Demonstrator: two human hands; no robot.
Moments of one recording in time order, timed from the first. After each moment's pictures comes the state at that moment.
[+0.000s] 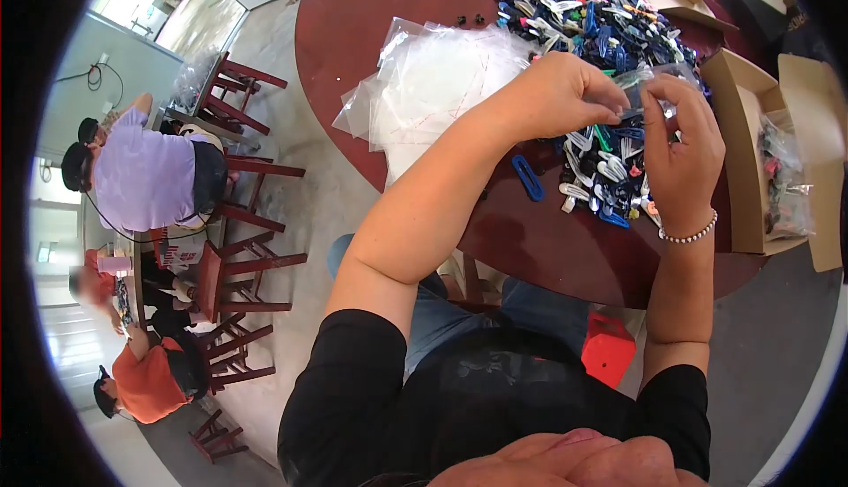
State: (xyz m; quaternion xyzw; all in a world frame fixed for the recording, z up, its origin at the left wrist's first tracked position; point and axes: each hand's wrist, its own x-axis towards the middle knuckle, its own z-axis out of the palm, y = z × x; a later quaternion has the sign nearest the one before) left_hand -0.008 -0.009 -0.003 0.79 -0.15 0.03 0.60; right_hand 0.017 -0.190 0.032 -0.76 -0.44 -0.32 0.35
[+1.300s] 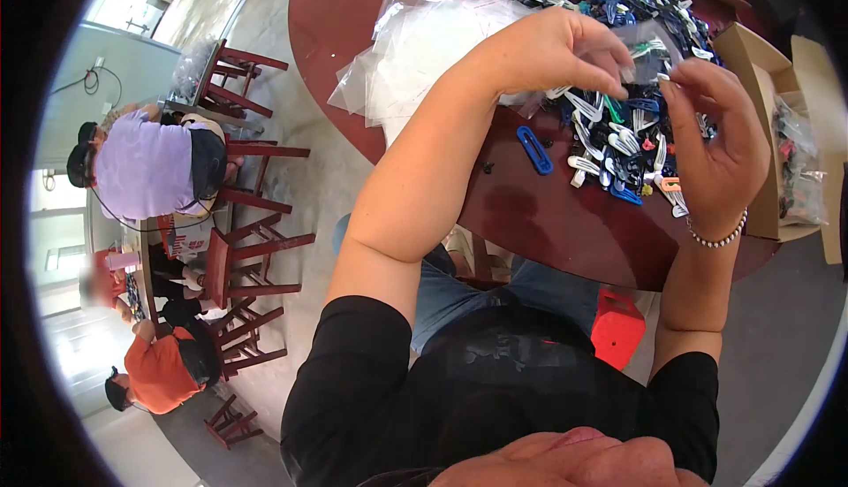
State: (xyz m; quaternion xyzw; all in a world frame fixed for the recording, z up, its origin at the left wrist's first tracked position) left_hand -0.006 0.010 0.002 0.72 -0.19 -0.06 0.67; right_hand -0.004 -0.195 0.047 -0.72 -0.47 -0.23 0.46
